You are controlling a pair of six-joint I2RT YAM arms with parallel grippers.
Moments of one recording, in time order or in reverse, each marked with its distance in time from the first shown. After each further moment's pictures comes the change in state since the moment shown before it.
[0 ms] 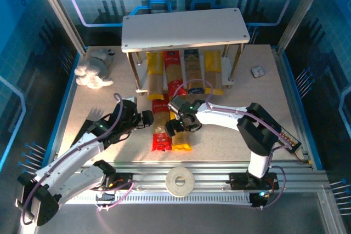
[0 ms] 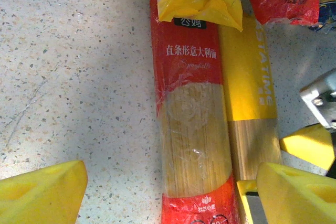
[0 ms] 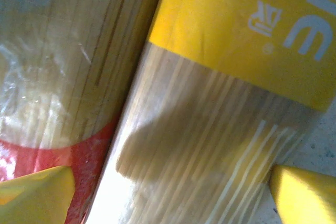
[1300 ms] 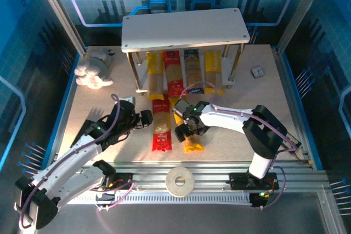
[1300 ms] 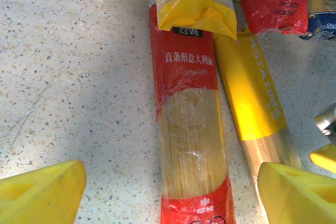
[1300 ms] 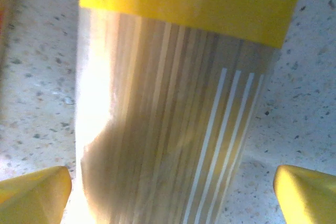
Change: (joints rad) left arm 0.006 -0.038 -0.006 0.000 -0.007 0.000; right arm -0.005 -0.089 -0.068 -0.162 0.112 -0.058
